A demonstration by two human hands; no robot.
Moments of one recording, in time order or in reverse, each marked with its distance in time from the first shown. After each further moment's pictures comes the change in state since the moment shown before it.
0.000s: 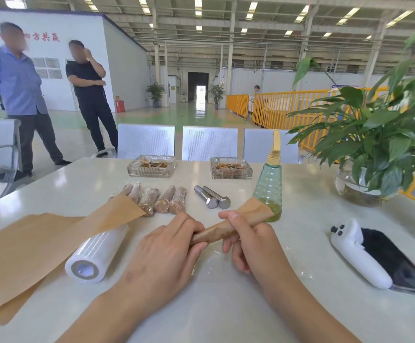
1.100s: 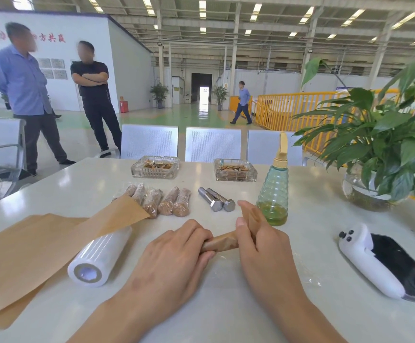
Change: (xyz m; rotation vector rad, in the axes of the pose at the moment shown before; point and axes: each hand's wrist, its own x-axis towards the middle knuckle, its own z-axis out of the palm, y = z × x) left_hand 0.000 0.002 0.004 0.114 -0.005 0.037; right_hand 0.001 0.013 0.001 -0.573 0.223 -0.291
